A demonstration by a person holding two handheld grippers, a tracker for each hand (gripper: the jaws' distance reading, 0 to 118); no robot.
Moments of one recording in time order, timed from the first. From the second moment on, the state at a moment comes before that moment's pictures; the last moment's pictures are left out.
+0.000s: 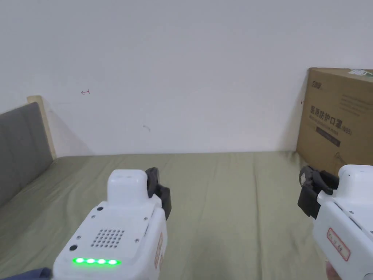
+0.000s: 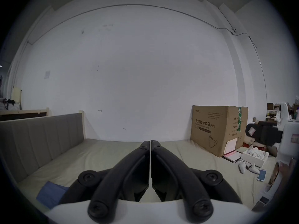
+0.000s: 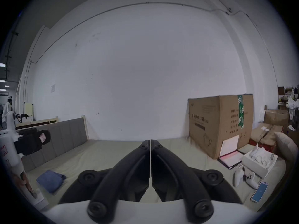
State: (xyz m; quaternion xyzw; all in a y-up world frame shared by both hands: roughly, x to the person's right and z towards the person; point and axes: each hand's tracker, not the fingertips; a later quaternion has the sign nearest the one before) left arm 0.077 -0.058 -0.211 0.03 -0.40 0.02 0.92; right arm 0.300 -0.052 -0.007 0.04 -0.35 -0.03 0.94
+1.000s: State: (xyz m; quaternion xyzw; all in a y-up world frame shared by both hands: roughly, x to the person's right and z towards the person) left arm 0.054 -0.066 -0.196 -0.01 -0.40 0.03 0.91; right arm 0.275 -0.061 -0.003 0.01 -0.36 -0.03 0.93
